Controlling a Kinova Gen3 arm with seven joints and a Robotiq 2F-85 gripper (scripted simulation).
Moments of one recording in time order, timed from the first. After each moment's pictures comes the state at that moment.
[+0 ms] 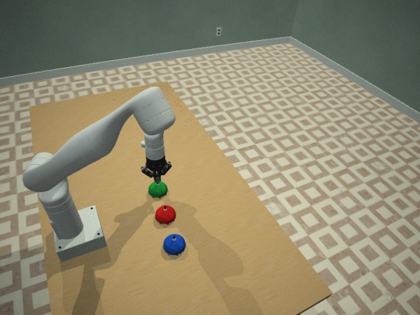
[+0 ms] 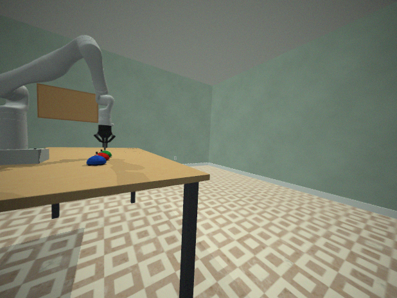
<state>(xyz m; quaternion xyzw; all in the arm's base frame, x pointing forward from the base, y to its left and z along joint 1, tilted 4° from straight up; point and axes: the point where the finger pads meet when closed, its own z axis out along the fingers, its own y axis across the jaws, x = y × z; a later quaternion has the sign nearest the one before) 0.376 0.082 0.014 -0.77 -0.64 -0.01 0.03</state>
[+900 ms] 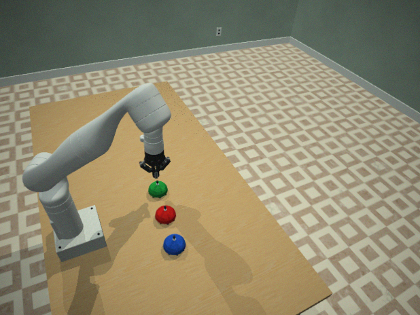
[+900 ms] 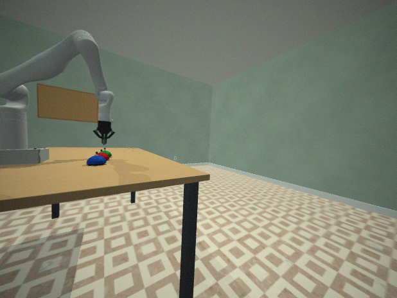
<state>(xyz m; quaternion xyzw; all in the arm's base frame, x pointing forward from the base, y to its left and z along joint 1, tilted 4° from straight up) 0.373 0.083 0.041 -0.76 -0.64 -0.01 0.04</state>
